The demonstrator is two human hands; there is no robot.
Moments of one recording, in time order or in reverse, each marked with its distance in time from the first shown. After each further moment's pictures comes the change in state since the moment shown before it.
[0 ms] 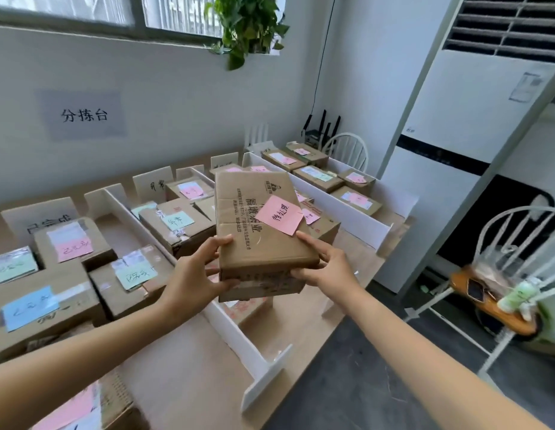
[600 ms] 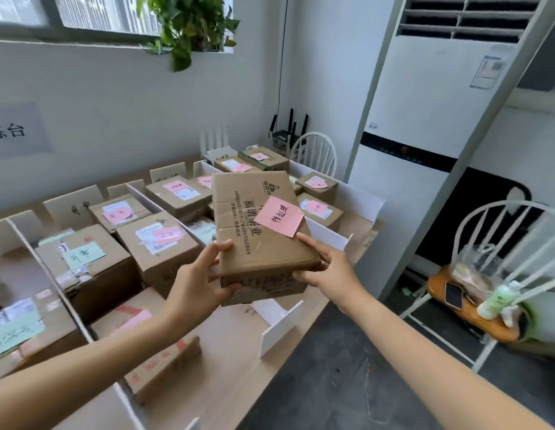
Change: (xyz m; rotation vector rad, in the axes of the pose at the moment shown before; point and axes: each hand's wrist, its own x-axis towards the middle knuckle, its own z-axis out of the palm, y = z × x) left_hand 0.126 0.059 0.179 0.070 -0.038 0.021; right_hand 0.095 0.067 -0.190 -0.019 0.059 -0.024
